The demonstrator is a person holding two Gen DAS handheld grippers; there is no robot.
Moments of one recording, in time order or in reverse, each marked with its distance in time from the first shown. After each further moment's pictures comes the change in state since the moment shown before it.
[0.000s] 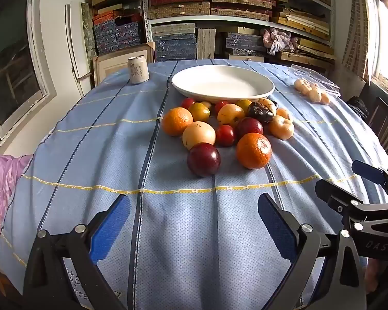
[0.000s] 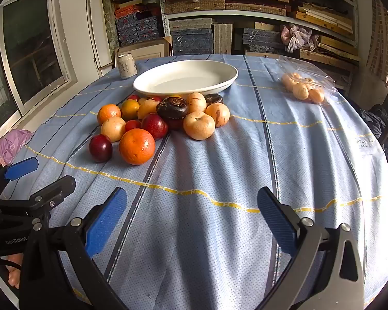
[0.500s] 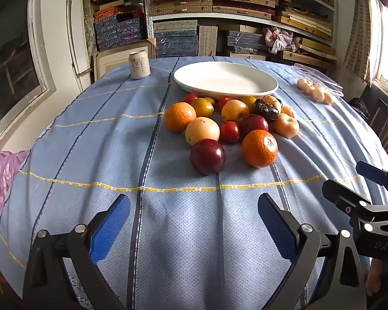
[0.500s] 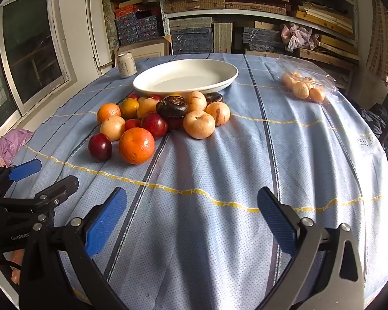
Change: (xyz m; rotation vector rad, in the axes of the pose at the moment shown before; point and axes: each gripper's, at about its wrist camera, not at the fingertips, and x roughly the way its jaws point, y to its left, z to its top) left arm 0.010 0.006 -0.002 -0.015 0.014 -0.011; right arm 0.002 0.000 0.000 0.000 0.005 -0.001
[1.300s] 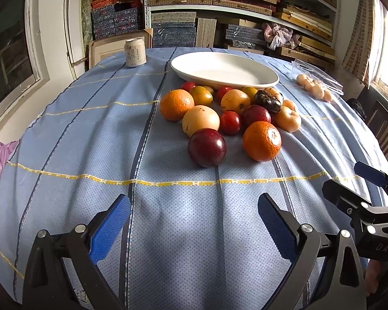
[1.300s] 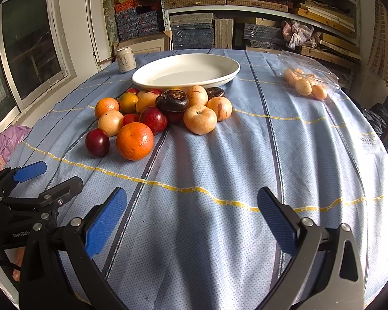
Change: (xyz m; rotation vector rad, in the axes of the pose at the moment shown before) left arm 0.016 0.006 -0.002 -0.029 0.050 -0.044; right arm 0.009 0.002 -0.001 -0.004 0.023 -0.003
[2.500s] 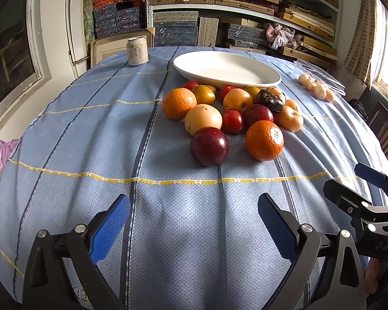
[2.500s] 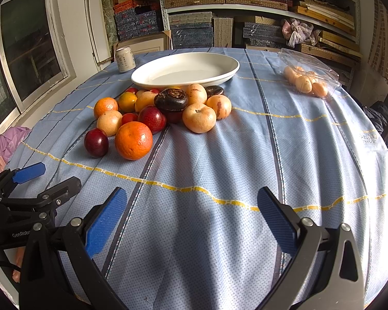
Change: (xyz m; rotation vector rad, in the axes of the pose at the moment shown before) left arm 0.001 0.002 -0.001 -0.006 0.003 0.008; right arm 0.001 -0.001 0.000 0.002 0.004 0.000
